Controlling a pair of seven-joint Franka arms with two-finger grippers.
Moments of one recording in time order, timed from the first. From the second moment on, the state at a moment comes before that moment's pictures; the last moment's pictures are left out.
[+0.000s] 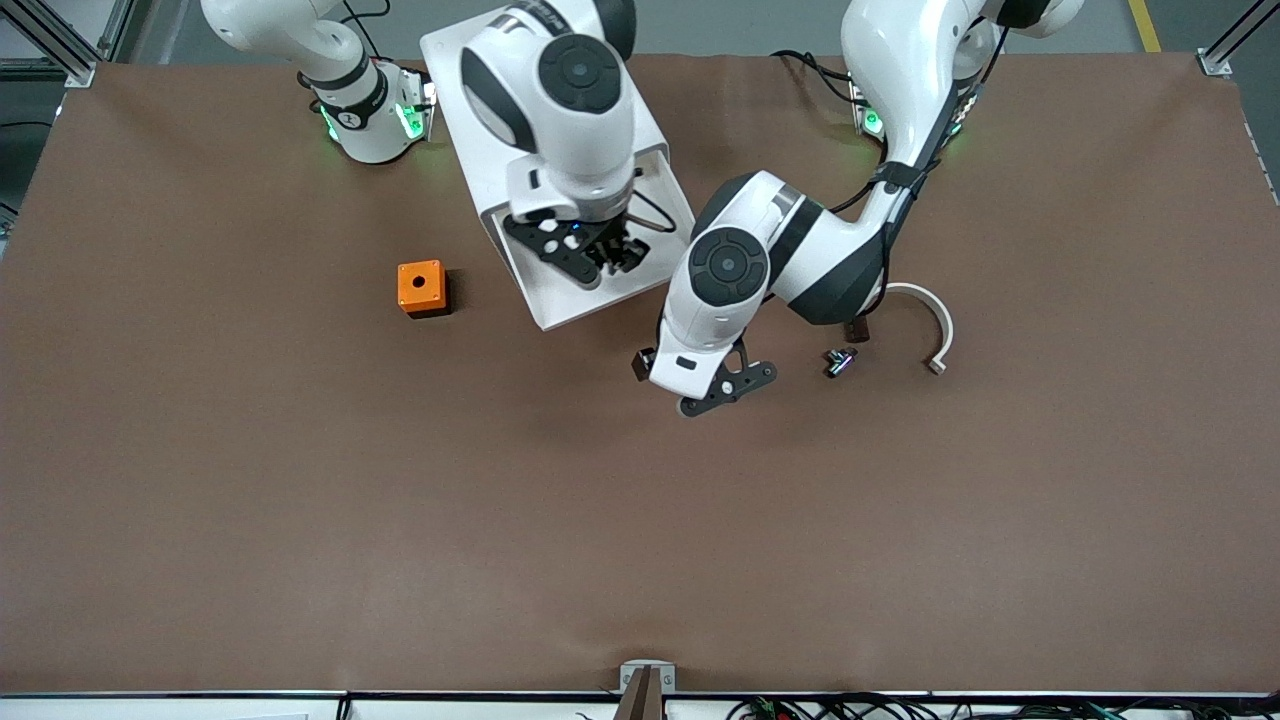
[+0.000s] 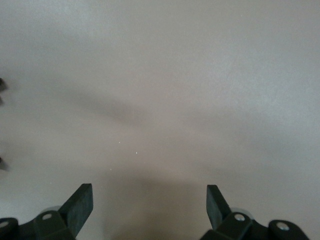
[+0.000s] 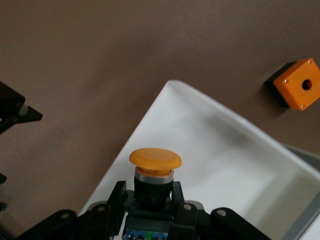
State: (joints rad) left arm -0.68 0.65 0.00 -1.30 -0.14 1.91 -1.04; right arm 0.78 0.34 -0.04 -1.49 0.04 1.75 1.26
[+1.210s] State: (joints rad) left arm -0.77 0.61 -0.04 -1.33 -0.14 1.88 -1.10; right arm 0.10 0.26 -0.05 -1.79 -0.02 1.98 0.13
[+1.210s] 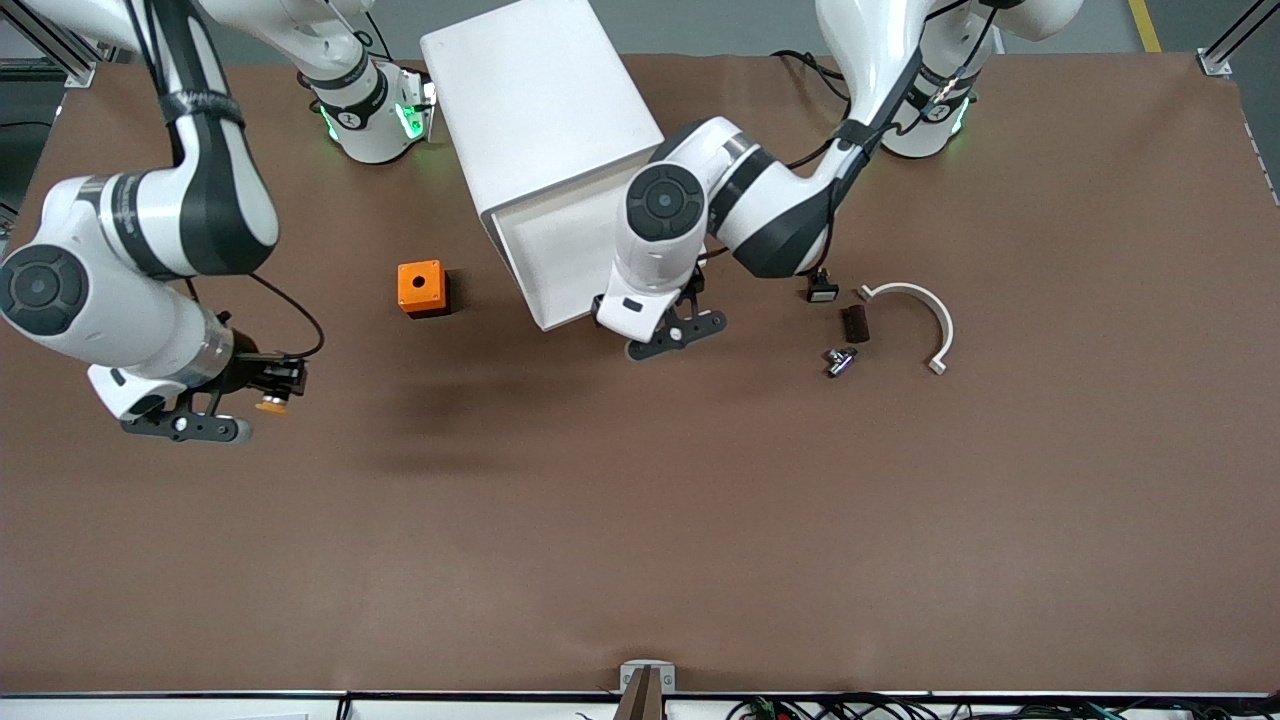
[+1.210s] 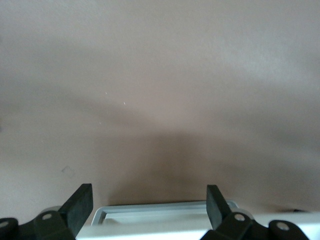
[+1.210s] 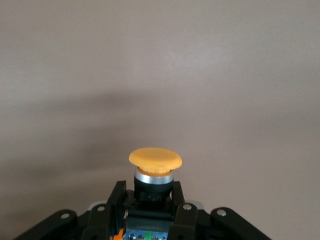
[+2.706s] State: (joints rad) left arm -0.86 0.61 -0.05 -1.35 -0.34 1.88 -1.10; right arm -0.17 0.58 -0.03 -1.95 -0.02 2.55 -0.21
